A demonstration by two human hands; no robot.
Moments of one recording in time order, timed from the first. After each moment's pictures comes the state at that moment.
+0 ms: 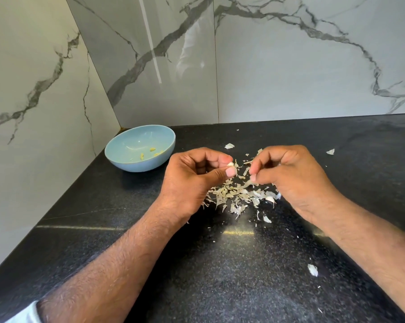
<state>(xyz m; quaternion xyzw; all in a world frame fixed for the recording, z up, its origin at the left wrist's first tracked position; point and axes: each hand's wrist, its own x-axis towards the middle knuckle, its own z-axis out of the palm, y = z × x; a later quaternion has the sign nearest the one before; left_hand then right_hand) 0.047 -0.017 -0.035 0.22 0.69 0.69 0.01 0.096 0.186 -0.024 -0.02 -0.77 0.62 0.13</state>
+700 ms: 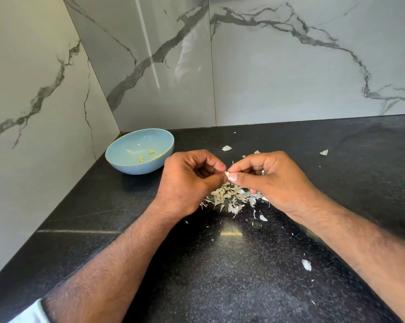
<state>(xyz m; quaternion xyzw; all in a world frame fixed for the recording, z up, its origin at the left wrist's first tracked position) 0.041 -0.025 -0.033 0.28 0.77 0.56 -0.07 0.096 0.179 -0.033 0.07 -0.80 0.58 0.11</state>
